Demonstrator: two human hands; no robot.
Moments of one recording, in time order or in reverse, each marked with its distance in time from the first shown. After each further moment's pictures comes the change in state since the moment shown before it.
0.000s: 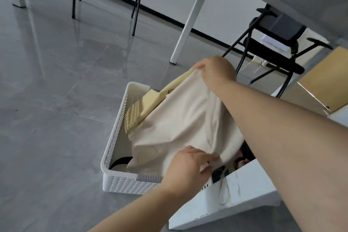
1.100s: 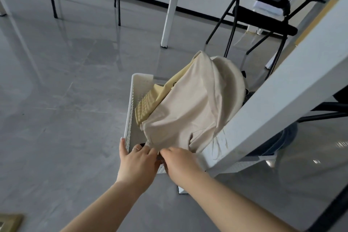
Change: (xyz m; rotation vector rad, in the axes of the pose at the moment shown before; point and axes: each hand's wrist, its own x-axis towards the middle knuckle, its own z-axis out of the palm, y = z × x) left_hand -0.083 -0.071 -0.025 0.904 -0.057 -0.118; right_hand -0.250 -0.033 0.137 0.123 -0.421 -0.284
